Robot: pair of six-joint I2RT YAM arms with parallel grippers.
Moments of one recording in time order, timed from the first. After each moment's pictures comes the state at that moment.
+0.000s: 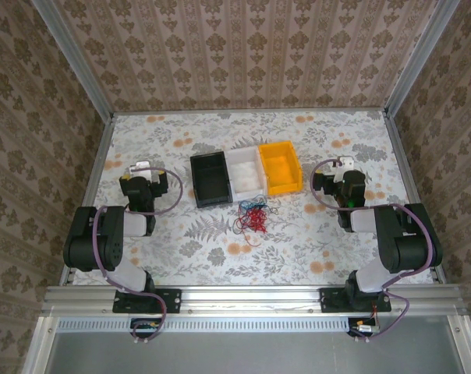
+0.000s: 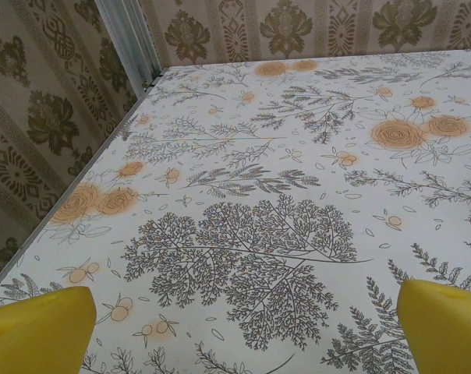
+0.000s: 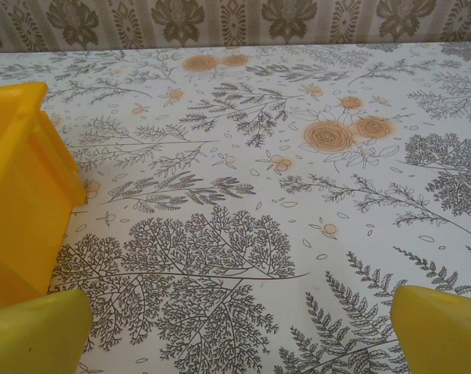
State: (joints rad) left arm -0.06 1.58 0.39 0.88 -0.23 0.06; right arm 0.00 1.56 0.42 0.76 0.02 0.03
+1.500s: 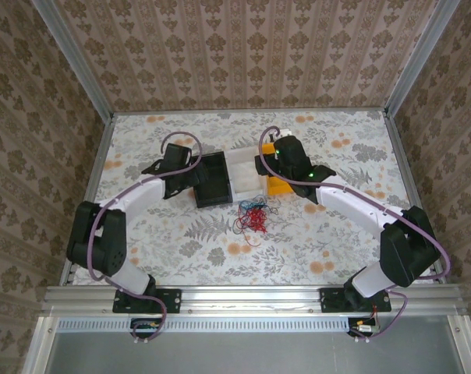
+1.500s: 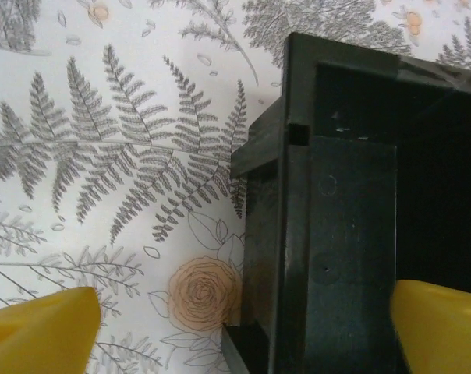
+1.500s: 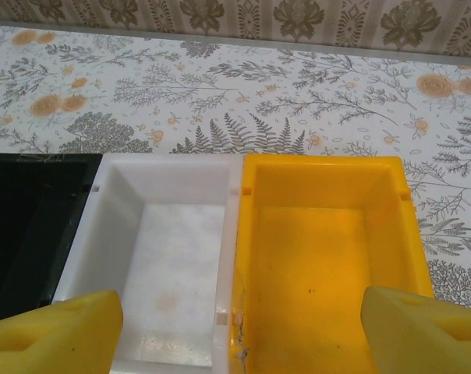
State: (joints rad) left arm -0.38 1.58 0.99 -0.37 -0.06 -0.62; right arm 0.56 1.51 1.10 -0.20 0.27 0.27
